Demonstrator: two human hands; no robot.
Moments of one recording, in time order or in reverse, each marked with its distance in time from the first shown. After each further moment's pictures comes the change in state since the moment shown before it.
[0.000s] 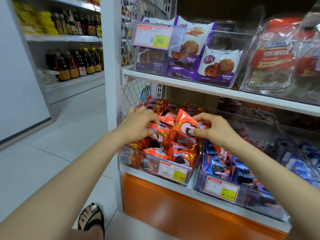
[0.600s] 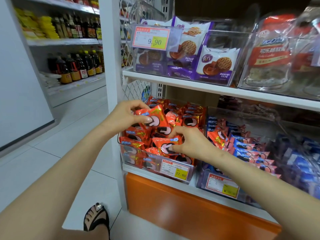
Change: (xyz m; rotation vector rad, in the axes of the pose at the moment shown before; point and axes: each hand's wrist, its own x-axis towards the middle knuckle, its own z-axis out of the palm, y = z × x) left_hand -0.022 -0.007 -0.036 -0.785 0.149 -0.242; right_hand -0.005 -0.005 0.054 -0.277 -0.162 -0.148
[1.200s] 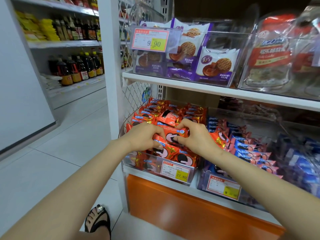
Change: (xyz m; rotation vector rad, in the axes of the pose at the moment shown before) left_hand 0.006 -0.020 0.046 0.645 -0.341 0.138; right_hand 0.008 0.013 -0.002 0.025 0.231 0.041
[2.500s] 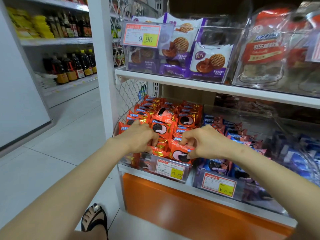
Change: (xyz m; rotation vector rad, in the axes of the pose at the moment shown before) left_hand 0.008 -0.002 0.011 0.412 -0.126 0.138; right_hand -0.018 0.003 -0.041 -0.313 -0.417 -0.109
